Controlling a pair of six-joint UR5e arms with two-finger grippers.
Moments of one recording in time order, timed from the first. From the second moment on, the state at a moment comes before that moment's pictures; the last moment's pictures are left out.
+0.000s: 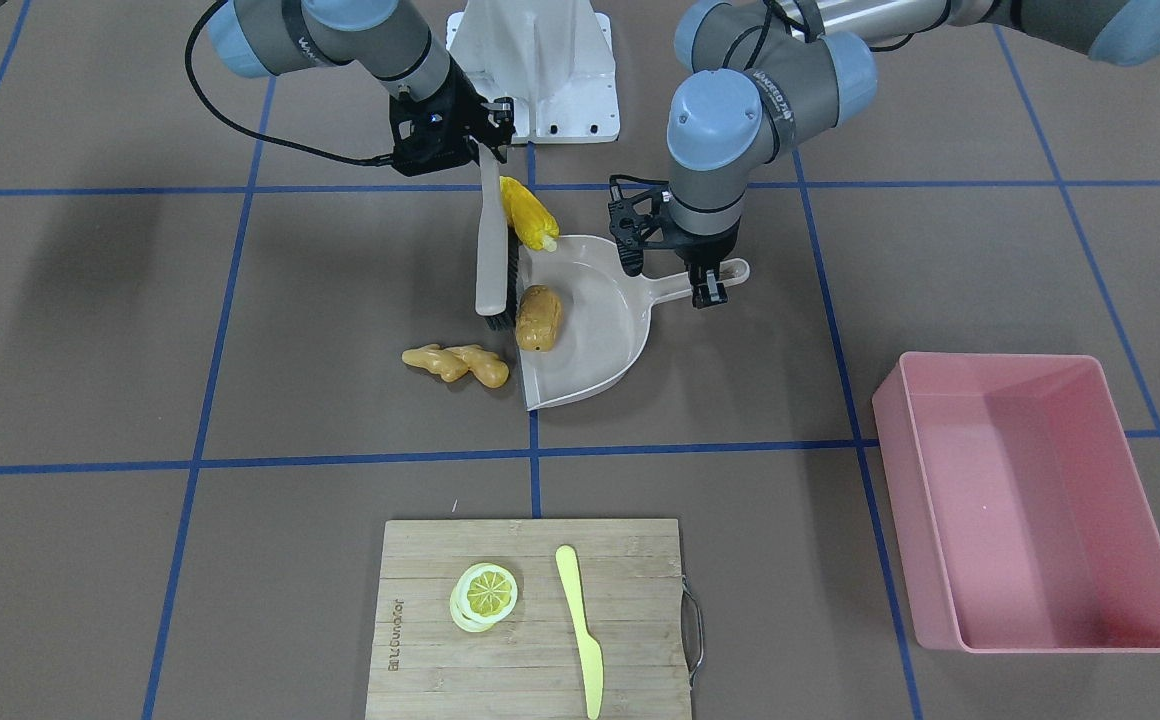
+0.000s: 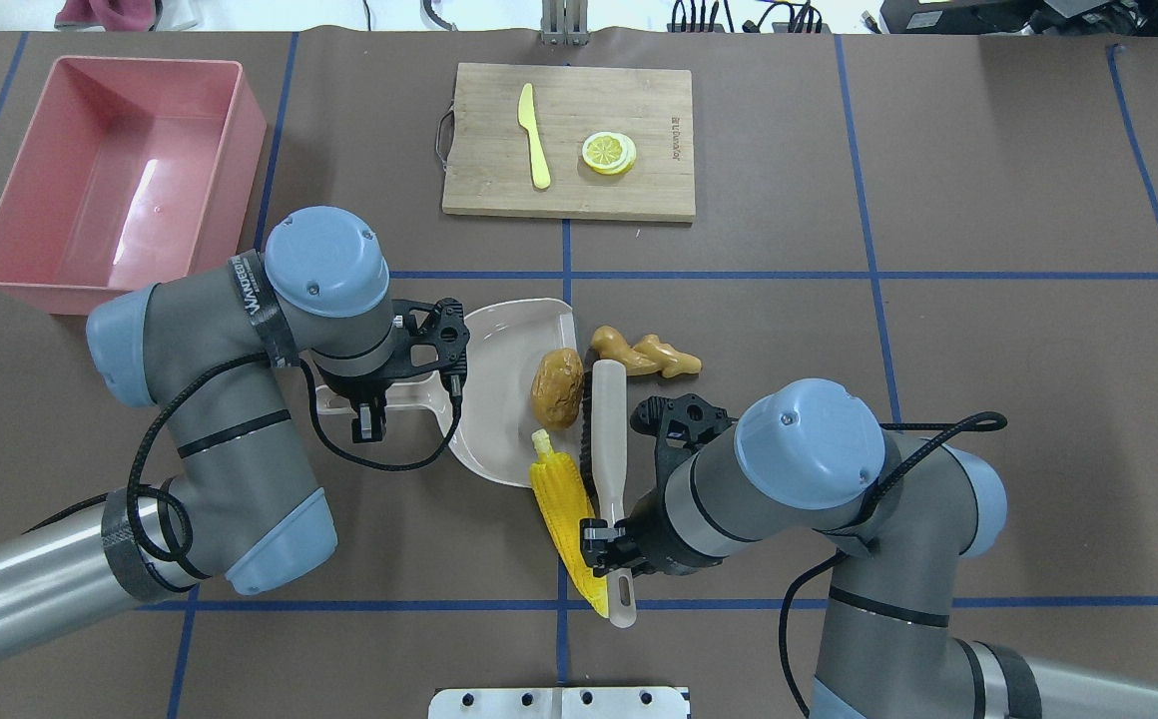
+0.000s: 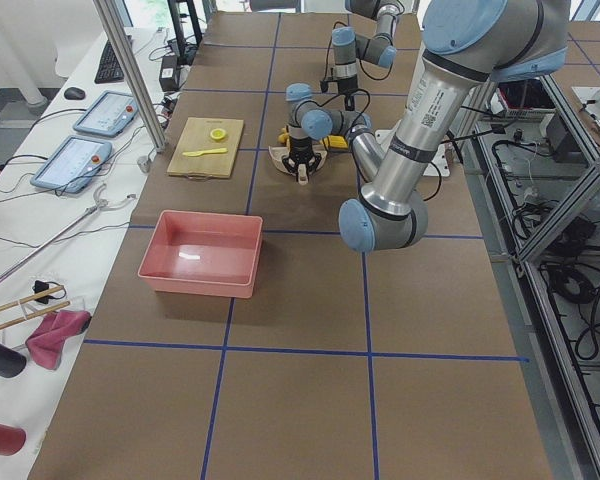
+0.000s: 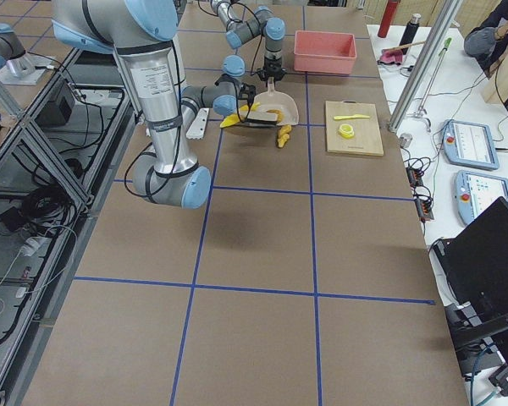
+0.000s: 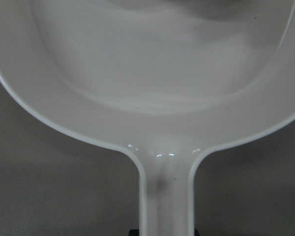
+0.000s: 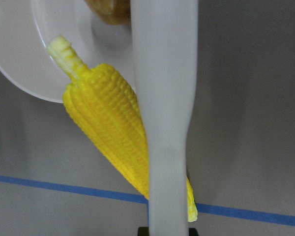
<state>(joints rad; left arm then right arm) -0.56 -2.15 -1.74 -1.39 -1.91 0.34 0.34 -1.15 1.92 -1.25 2.04 1.49</state>
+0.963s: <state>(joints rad) -0.56 -2.14 -1.74 -1.34 -1.91 0.43 0.44 -1.26 2.17 -1.39 2.11 1.60</state>
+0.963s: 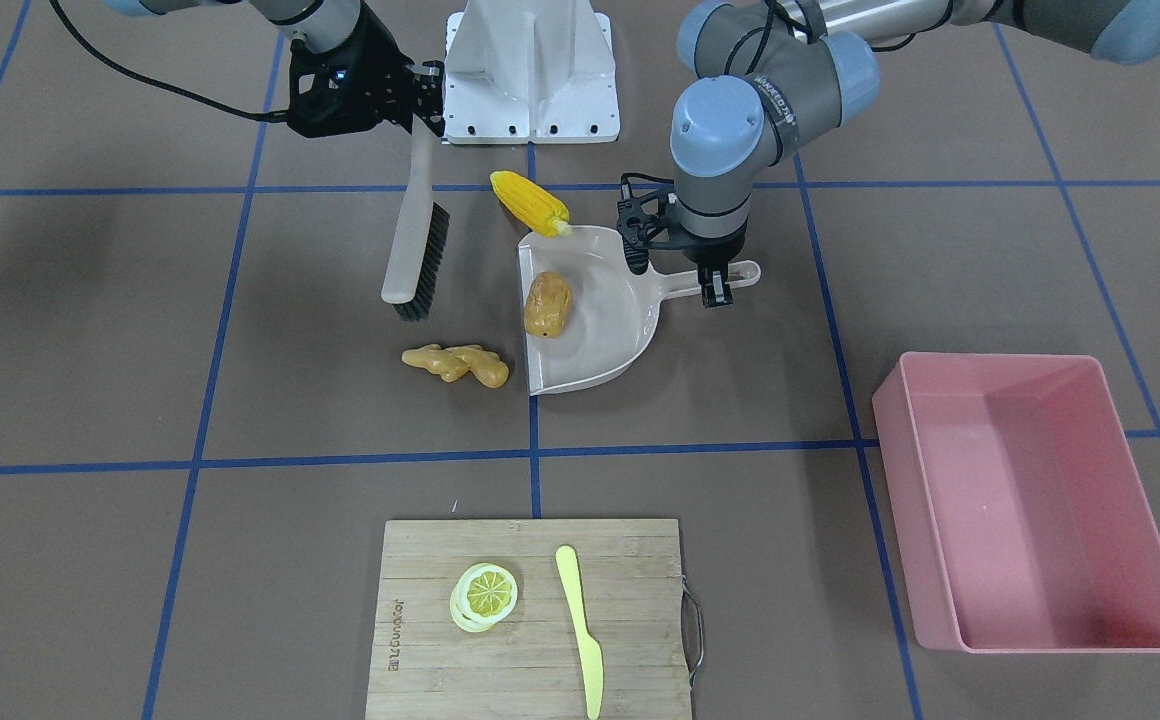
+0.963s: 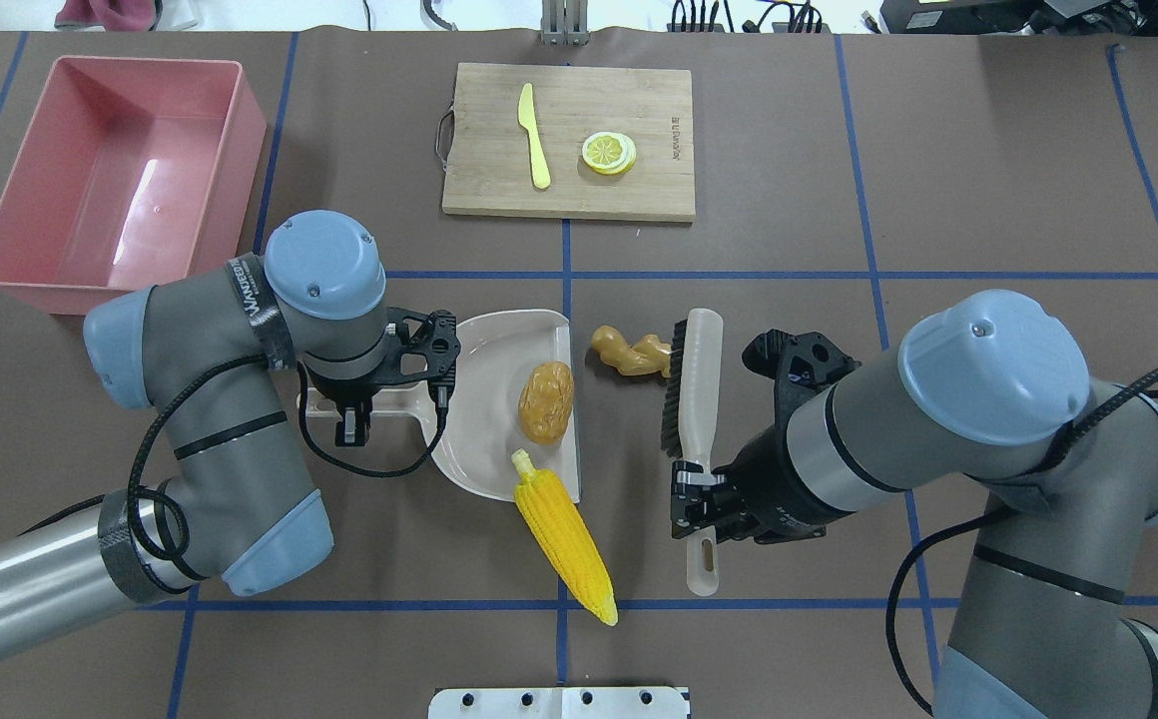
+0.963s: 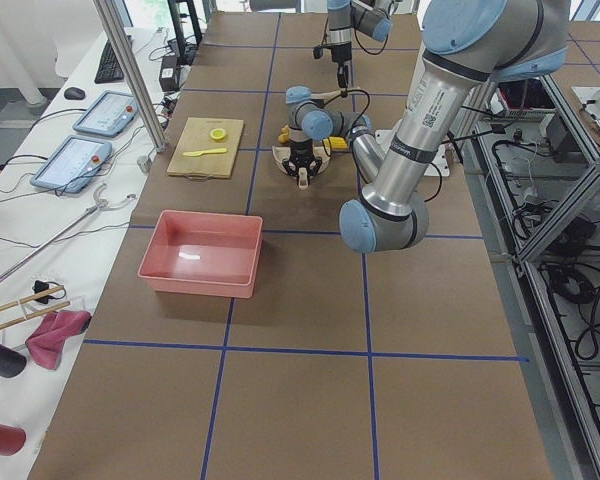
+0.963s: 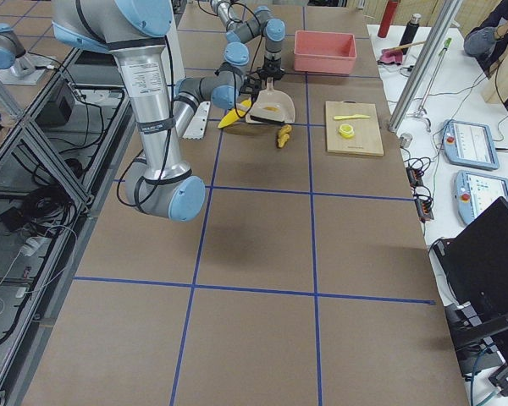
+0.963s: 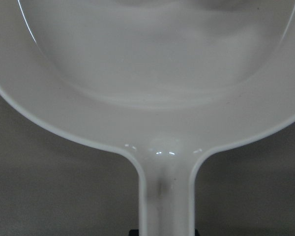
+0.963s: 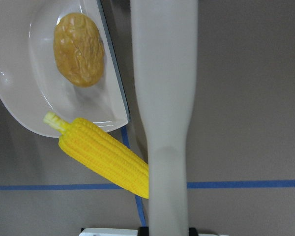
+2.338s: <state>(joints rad) -0.58 -2.14 -1.75 -1.22 -1.89 0.51 0.62 -1.32 2.02 -1.46 2.15 0.95</state>
